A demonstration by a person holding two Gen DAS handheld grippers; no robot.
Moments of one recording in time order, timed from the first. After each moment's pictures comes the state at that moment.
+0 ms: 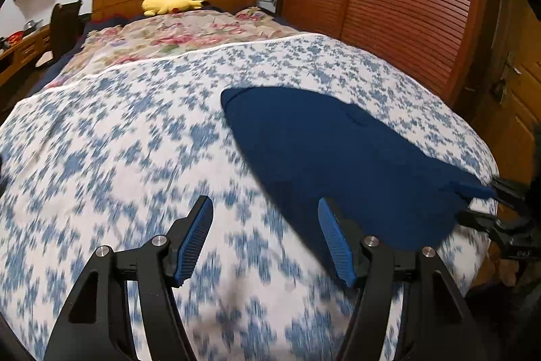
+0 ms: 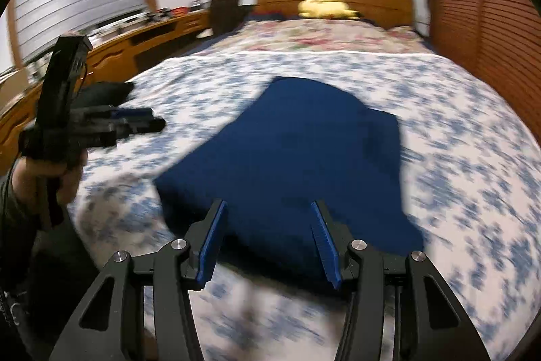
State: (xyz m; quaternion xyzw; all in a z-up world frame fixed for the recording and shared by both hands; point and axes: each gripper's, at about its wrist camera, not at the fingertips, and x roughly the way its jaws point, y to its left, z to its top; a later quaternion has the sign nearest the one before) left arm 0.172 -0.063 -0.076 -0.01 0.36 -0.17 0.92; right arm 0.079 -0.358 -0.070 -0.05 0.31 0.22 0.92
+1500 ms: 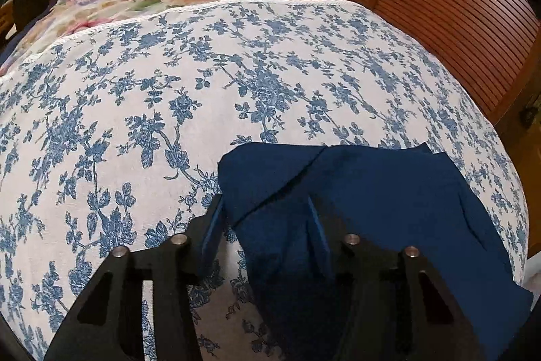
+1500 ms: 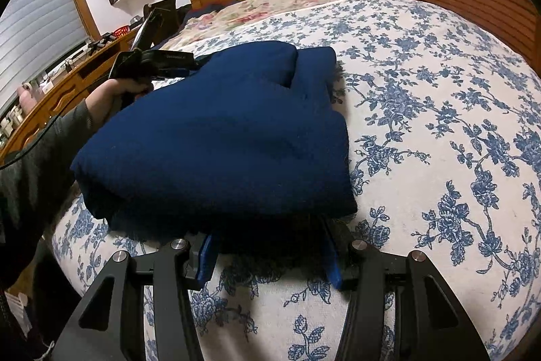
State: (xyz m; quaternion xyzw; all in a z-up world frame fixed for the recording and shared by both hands) left arm 0.399 -0.093 -0.139 -0.04 0.45 -0.16 0.88; right arm 0.115 -0.387 -0.124 0.06 0.36 0.16 0.92
